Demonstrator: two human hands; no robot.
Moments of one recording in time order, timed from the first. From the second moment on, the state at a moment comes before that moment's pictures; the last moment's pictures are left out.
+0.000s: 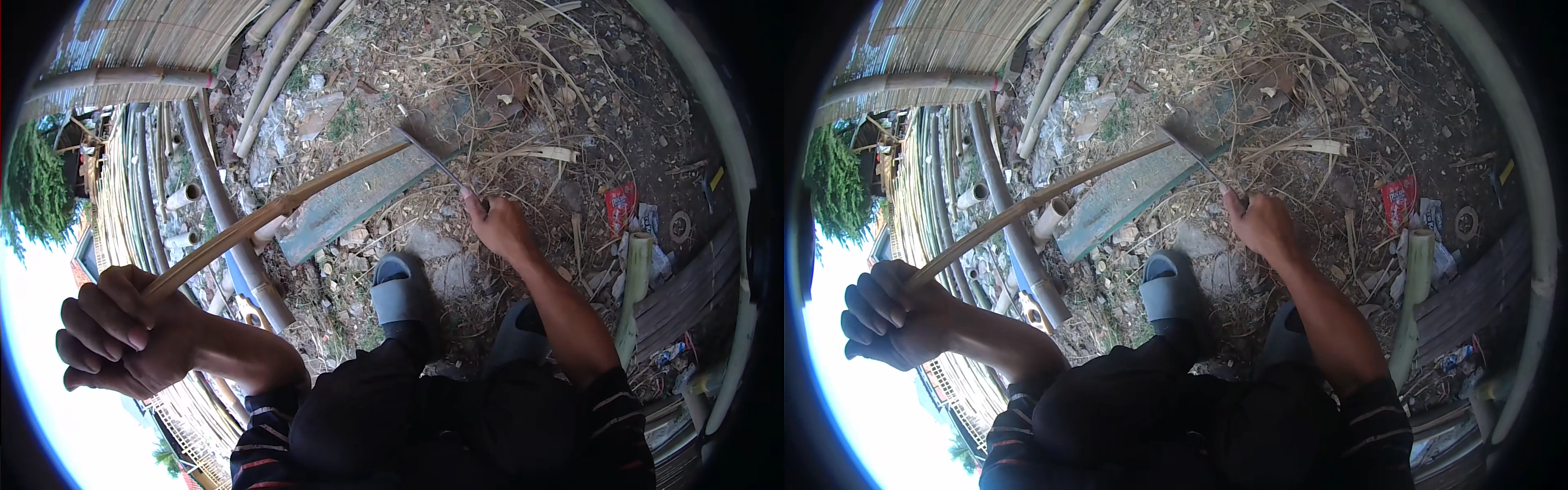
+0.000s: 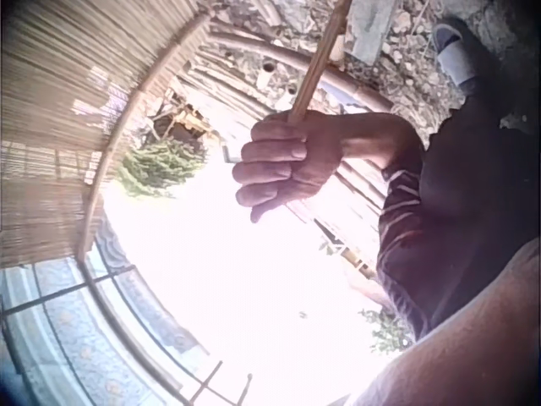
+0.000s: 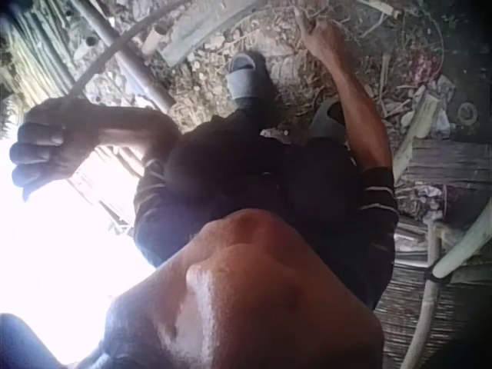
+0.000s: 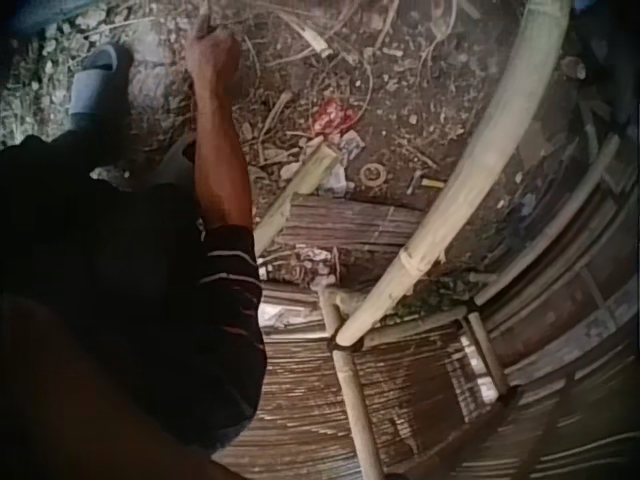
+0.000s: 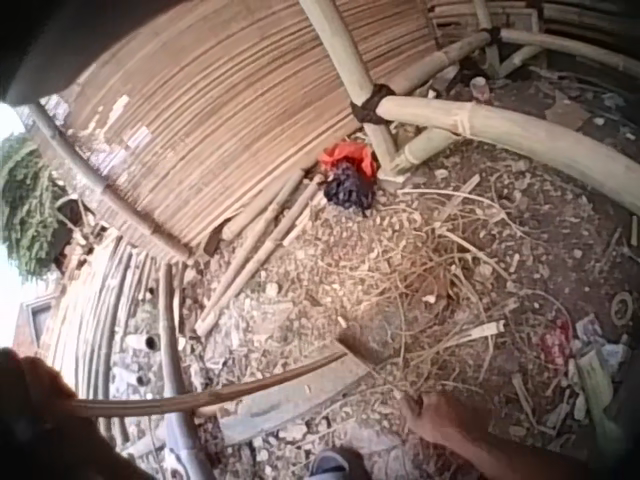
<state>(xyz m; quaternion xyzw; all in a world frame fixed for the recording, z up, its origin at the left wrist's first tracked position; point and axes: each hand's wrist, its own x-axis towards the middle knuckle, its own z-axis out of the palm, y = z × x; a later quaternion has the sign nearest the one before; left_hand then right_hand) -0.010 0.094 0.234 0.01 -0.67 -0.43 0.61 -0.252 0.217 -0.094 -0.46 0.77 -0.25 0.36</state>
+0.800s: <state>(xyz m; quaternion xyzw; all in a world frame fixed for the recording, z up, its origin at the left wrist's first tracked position) -0.019 0.095 0.222 0.29 -0.52 -0.03 0.80 -0.188 0.202 0.016 -0.56 0.58 -0.45 0.39</state>
